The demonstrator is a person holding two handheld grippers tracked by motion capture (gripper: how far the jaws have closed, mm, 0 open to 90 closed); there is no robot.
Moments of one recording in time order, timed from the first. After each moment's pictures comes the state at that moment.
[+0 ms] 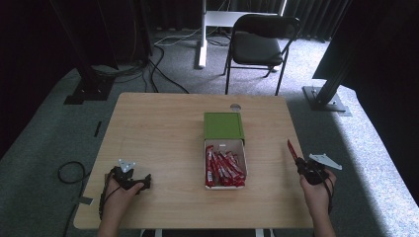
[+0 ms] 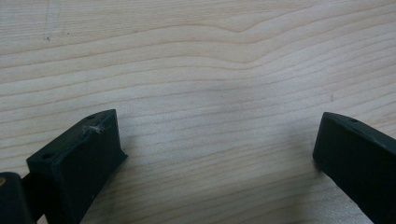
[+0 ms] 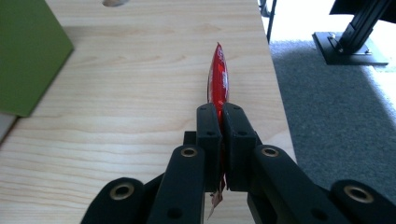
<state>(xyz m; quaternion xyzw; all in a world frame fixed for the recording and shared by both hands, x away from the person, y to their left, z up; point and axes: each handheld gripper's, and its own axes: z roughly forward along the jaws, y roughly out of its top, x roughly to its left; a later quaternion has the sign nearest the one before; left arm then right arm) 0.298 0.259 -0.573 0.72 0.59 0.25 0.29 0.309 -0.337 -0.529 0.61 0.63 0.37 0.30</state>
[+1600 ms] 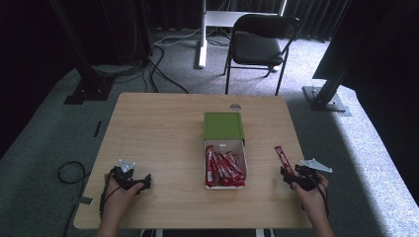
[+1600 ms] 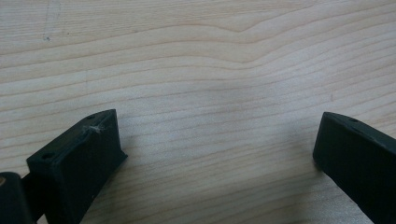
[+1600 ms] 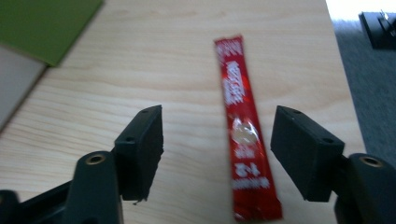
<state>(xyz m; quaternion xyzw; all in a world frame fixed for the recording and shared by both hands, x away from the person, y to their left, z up) 0.298 0.258 -0.572 0.72 0.58 0.25 0.29 0.307 -0.325 -0.553 0.58 0.68 0.38 0.25</state>
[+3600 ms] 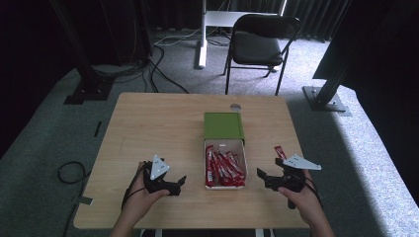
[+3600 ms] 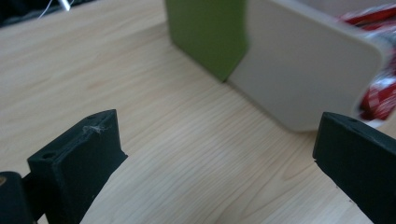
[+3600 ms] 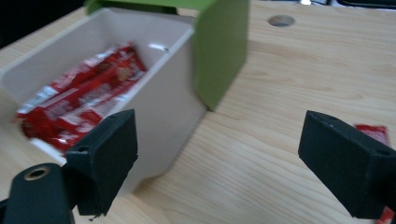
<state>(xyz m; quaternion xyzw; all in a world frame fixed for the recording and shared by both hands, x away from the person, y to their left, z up) 0.273 0.156 -0.503 0.79 0.37 0.25 0.42 0.283 -0.259 -0.495 0.44 0.74 0.47 0.20</state>
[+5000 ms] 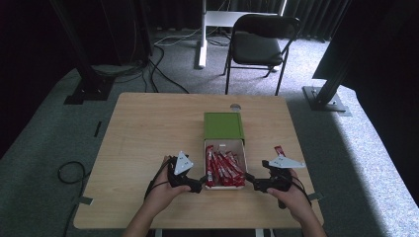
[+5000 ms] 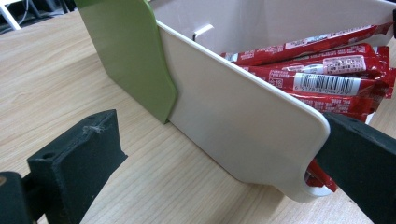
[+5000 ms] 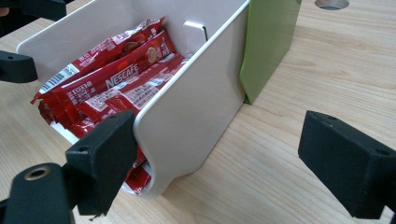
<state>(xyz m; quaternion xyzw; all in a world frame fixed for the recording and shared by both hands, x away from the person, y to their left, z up) 0.296 0.102 -0.512 0.81 0.32 0.21 0.44 0.293 -0.232 -0.511 0.41 0.77 0.46 0.16</state>
